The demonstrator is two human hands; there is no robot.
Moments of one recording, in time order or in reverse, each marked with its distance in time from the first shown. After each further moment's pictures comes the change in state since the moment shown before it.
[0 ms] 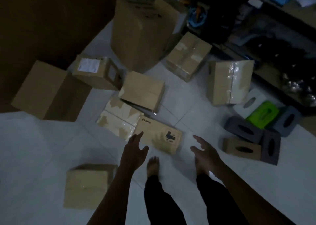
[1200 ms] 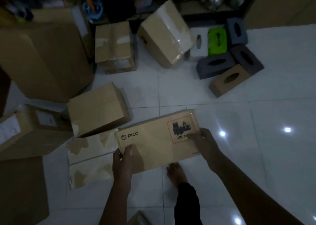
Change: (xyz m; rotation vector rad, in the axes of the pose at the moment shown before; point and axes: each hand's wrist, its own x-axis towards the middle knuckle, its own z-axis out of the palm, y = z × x) left_hand 0.115 -0.117 0.073 -0.442 -0.005 -0.081; right_hand 0.068 0.136 0.212 0.886 0.525 0.222
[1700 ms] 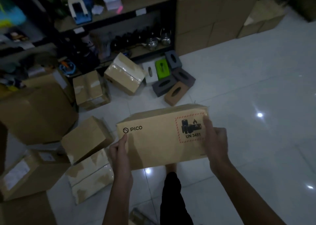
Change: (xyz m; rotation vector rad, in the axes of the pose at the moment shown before) left_hand -0.304 0.094 0.013 -0.082 -0.212 0.204; right_hand -0.277 -0.029 -0.227 0.426 0.552 -0.174
